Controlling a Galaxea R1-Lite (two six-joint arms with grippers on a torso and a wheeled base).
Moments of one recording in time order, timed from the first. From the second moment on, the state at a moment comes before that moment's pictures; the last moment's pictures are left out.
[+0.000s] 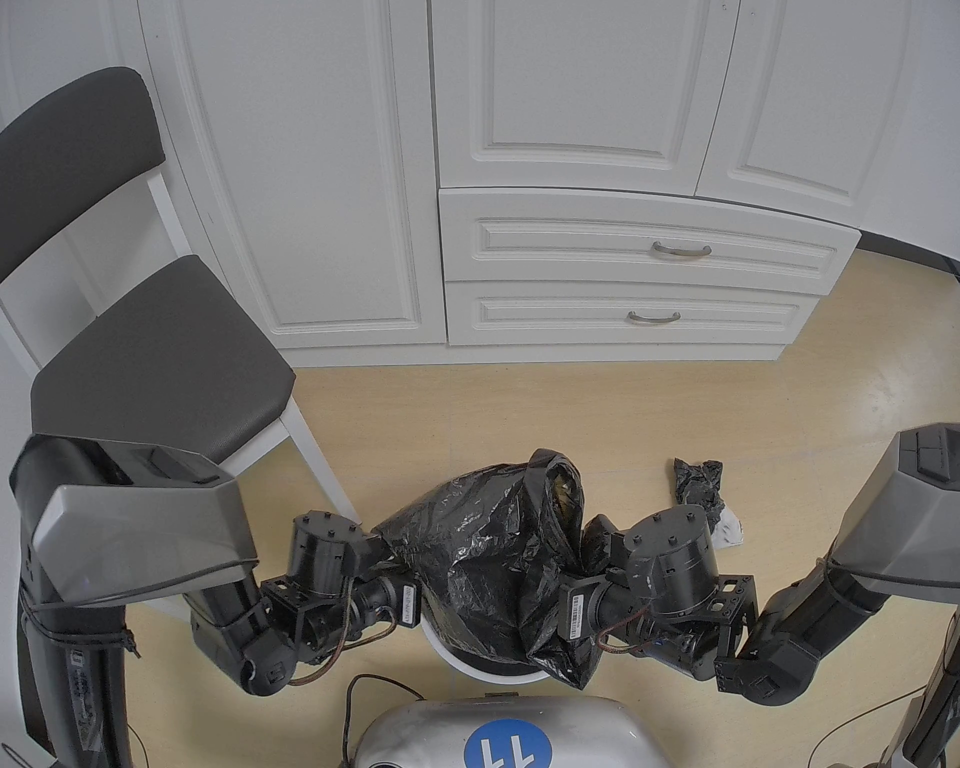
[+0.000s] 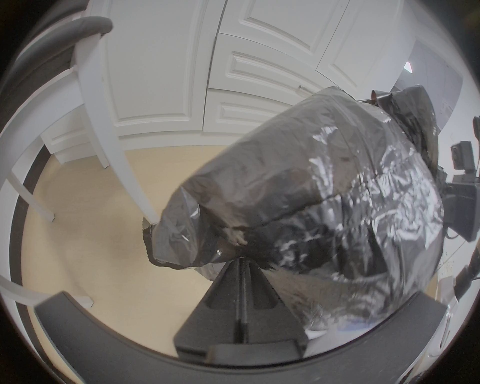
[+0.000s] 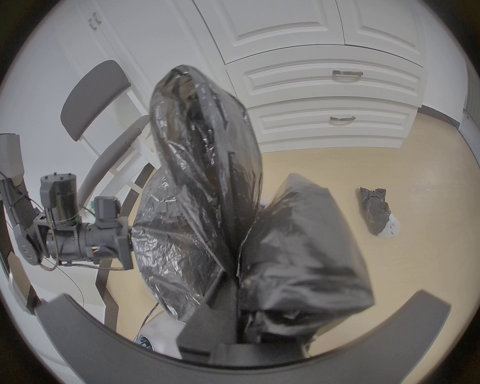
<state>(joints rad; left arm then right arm) -0.53 2.27 -0.58 -1.15 0.05 -0.19 0.78 2.05 -0.61 -0.92 -0.28 0.40</state>
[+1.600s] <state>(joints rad) -0.65 2.58 -1.03 -1.01 0.02 -0.32 0.76 2.03 -0.59 -0.93 -0.27 0.36</state>
